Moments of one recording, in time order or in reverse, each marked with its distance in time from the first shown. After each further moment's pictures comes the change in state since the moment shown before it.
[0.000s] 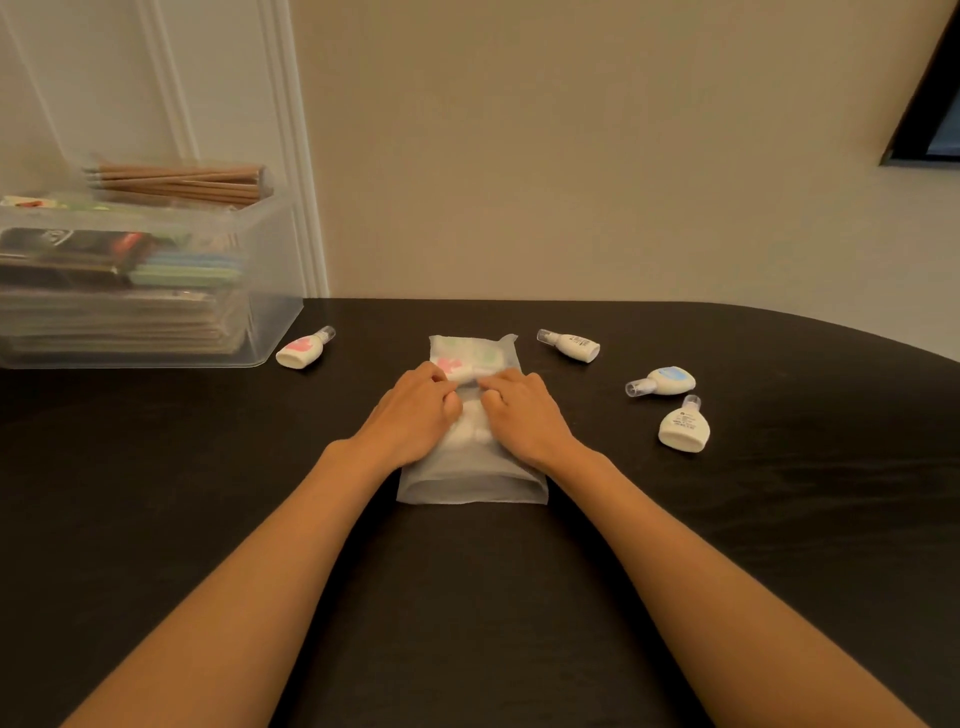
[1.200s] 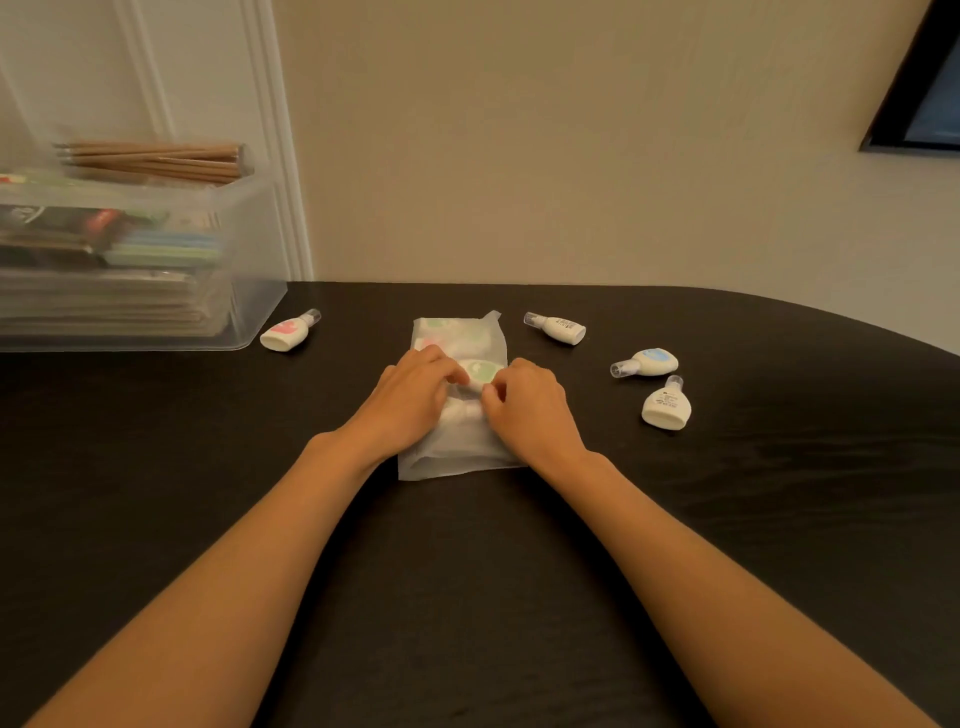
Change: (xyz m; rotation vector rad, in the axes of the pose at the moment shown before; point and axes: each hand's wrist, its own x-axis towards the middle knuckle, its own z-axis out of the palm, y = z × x) left_hand -0.008 0.006 0.003 -0.055 0.035 0.116; right_hand -0.026 -0.004 -0.006 -0.078 0.200 0.051
